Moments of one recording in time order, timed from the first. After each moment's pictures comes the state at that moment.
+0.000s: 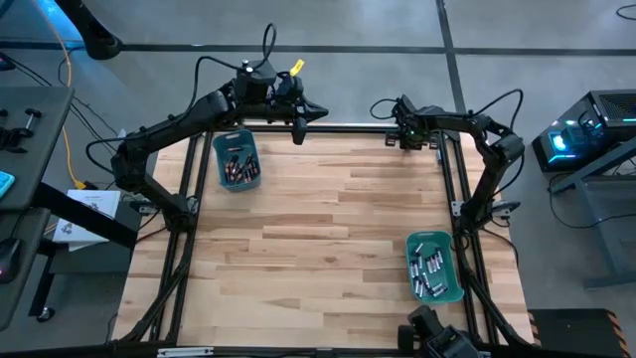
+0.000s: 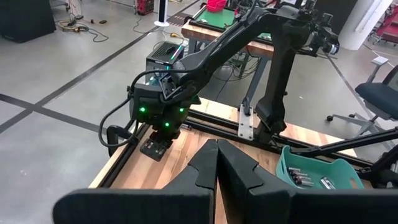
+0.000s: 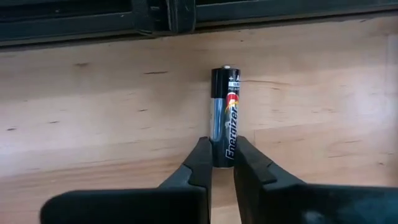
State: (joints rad) left arm 0.46 1.56 1.65 -0.40 0.26 -0.08; right arm -0.99 1.81 1.05 -0.64 0.15 0.65
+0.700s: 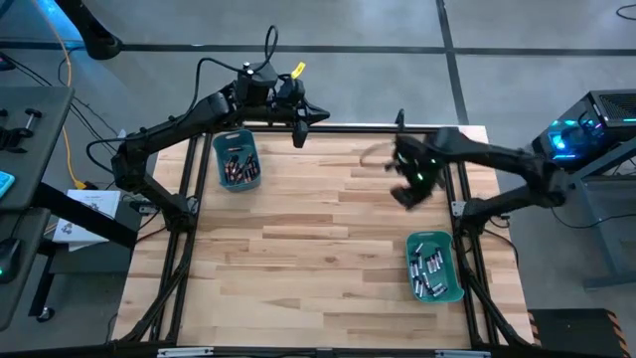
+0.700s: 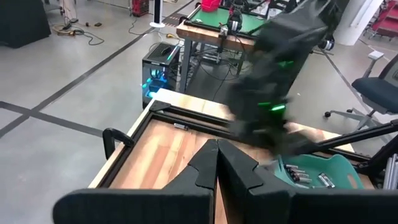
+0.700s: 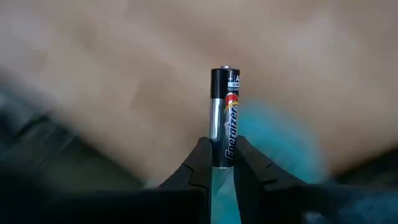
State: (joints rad) left arm 0.44 1.56 1.65 -0.40 0.26 -0.06; right arm -0.46 1.32 1.08 -1.32 -0.44 0.57
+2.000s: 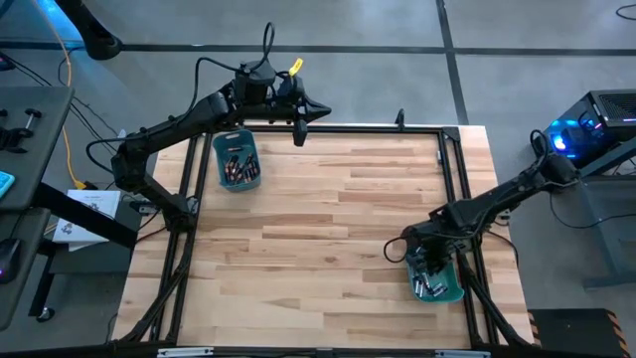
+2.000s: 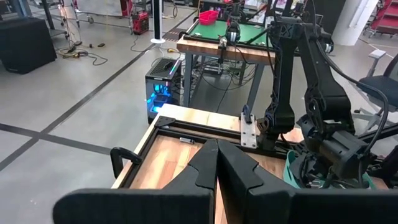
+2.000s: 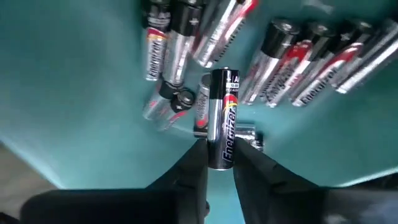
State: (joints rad) left arm 0.44 1.56 1.65 -0.34 0.26 0.00; right arm 0.36 1.13 0.50 -0.72 -0.59 1.57
